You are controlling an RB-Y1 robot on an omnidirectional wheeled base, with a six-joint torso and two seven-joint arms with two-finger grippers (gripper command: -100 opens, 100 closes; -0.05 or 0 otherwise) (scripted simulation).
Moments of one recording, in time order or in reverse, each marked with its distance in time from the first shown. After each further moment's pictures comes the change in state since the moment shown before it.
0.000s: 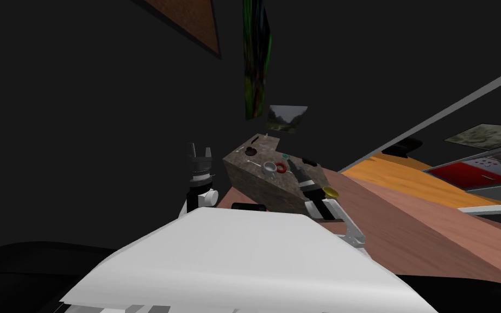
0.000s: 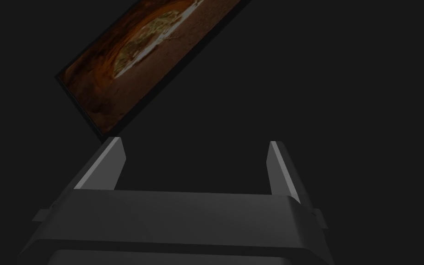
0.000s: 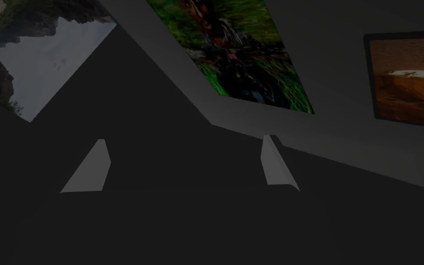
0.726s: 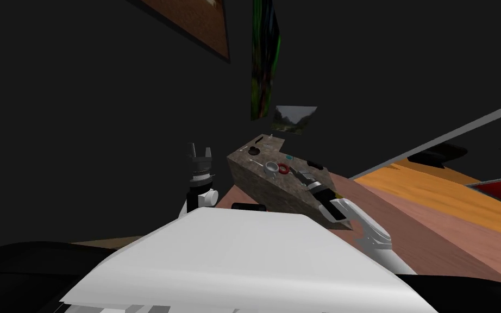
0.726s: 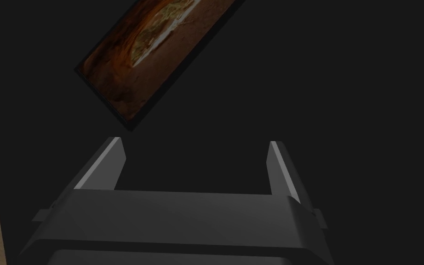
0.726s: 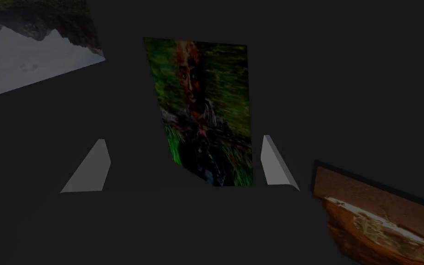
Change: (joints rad) left arm 0.000 0.000 0.000 0.000 0.000 0.000 0.000; right arm 0.029 -0.244 -0.033 0.130 0.130 0.035 0.156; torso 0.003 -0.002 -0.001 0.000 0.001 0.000
